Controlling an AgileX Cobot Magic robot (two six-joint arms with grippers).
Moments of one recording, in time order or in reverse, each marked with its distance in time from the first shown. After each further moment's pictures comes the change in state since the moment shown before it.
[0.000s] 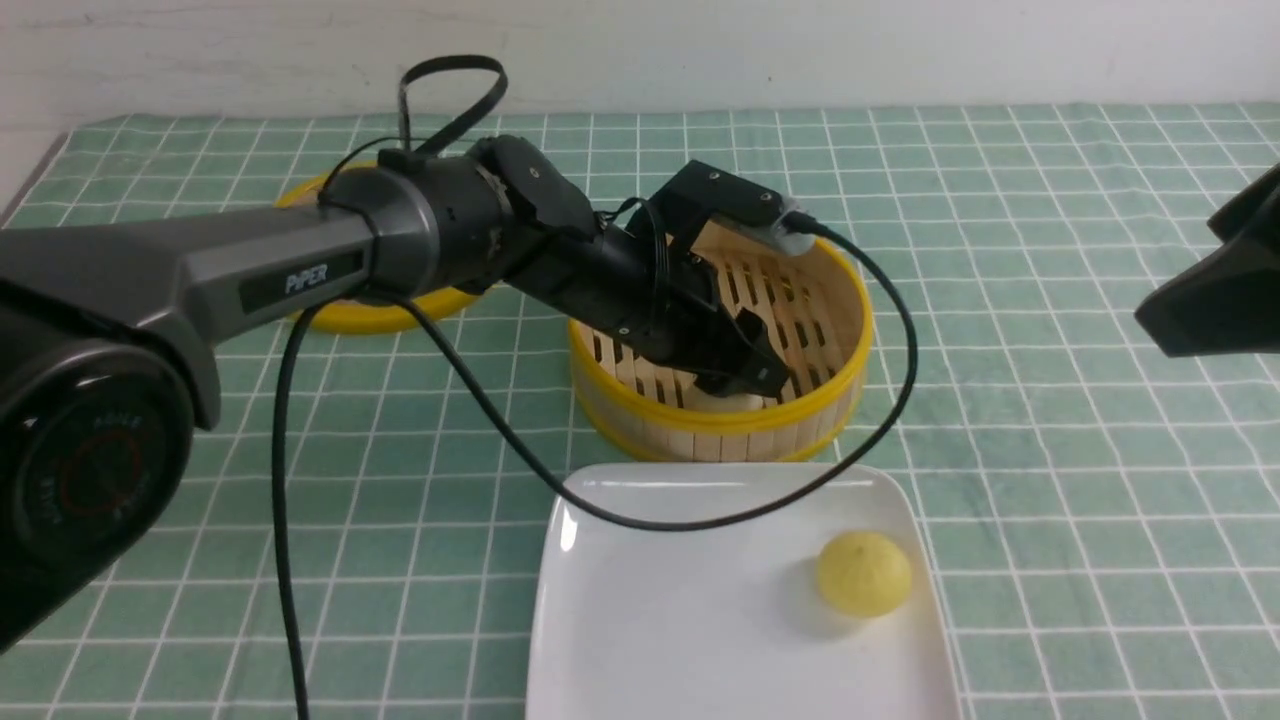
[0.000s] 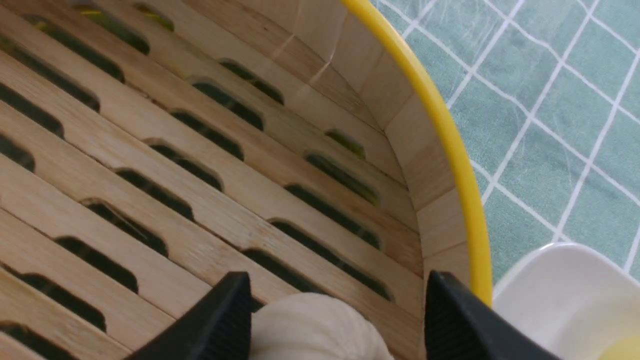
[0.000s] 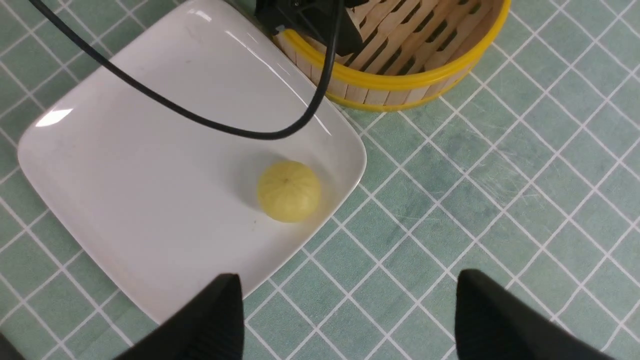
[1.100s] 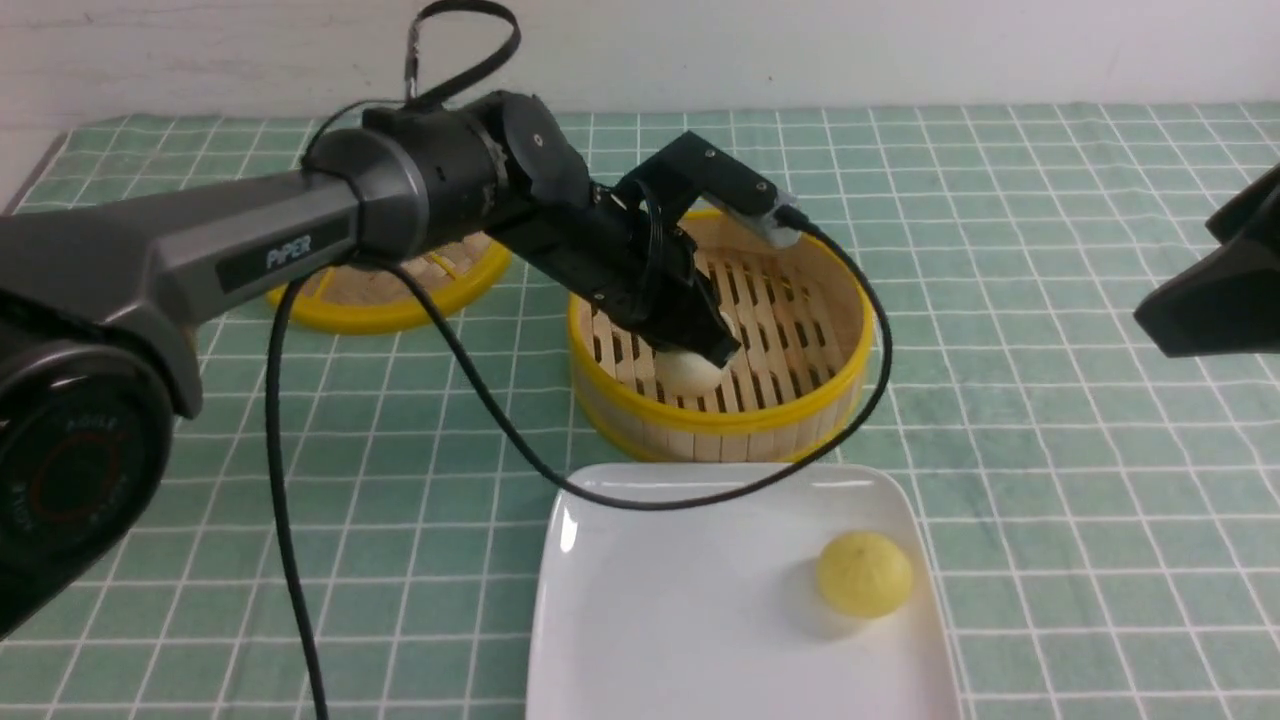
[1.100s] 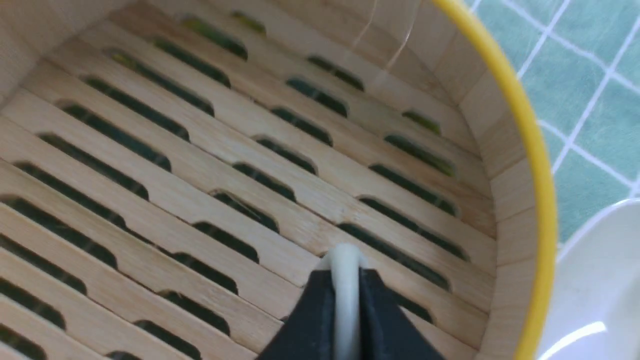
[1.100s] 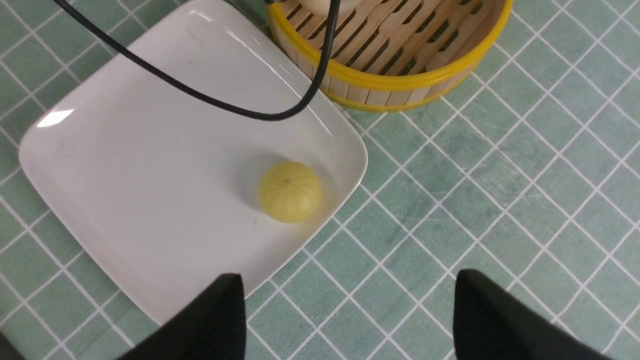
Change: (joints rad) right arm 0.000 0.000 0.000 0.002 0.000 0.000; left arm 0.001 -0.054 -0.089 0.287 0.059 -0.133
